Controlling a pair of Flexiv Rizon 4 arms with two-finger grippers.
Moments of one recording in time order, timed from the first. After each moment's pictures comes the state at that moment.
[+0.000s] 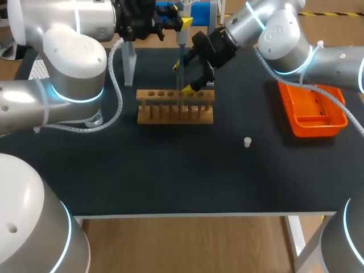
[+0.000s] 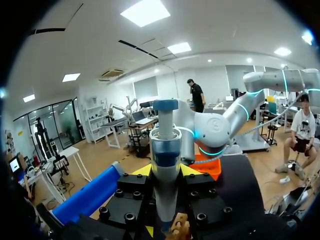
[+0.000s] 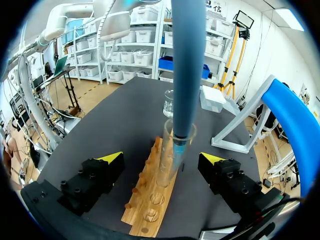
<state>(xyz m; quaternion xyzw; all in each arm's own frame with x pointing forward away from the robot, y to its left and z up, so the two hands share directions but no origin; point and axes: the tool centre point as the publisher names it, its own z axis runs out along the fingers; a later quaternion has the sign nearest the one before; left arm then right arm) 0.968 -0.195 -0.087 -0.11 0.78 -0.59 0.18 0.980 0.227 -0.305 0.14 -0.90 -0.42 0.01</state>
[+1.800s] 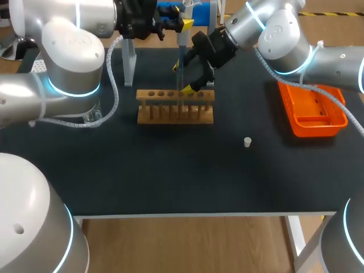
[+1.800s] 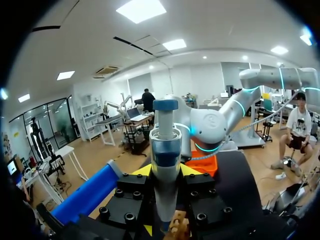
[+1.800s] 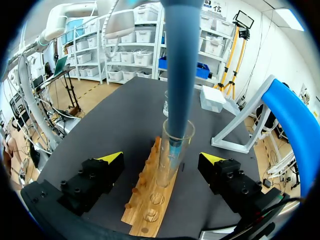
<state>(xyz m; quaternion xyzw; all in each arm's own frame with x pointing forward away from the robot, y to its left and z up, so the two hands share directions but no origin) 0.968 -0.199 -0.091 -0.09 0.79 -0.58 0.16 0.980 0.227 -0.305 0.14 -0.90 -0.42 0.01</state>
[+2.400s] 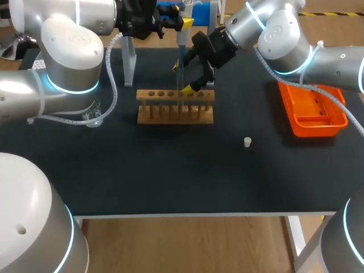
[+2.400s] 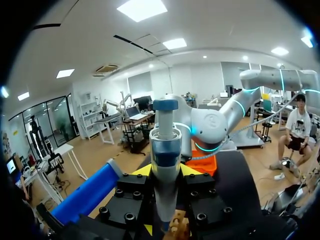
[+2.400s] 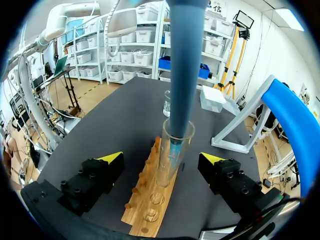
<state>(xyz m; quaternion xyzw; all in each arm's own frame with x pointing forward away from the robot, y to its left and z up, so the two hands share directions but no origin) 0.970 -0.197 -0.091 -0.09 0.80 -0.58 0.15 0.980 0.227 -0.305 0.14 -0.90 -0.42 0.01</state>
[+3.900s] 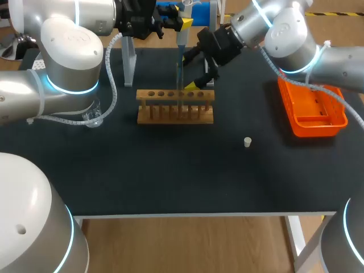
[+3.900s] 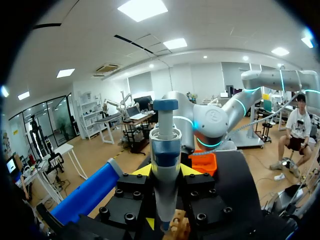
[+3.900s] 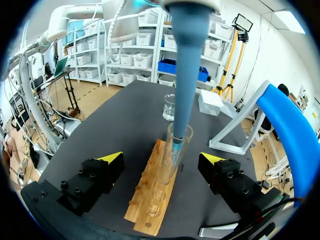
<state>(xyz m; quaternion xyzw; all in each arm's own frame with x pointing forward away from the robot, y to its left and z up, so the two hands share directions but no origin) 0.970 -0.196 -0.092 -0.10 0.80 -0.58 0.15 0.975 0.212 -0.288 0.14 -0.89 -0.44 0.01</state>
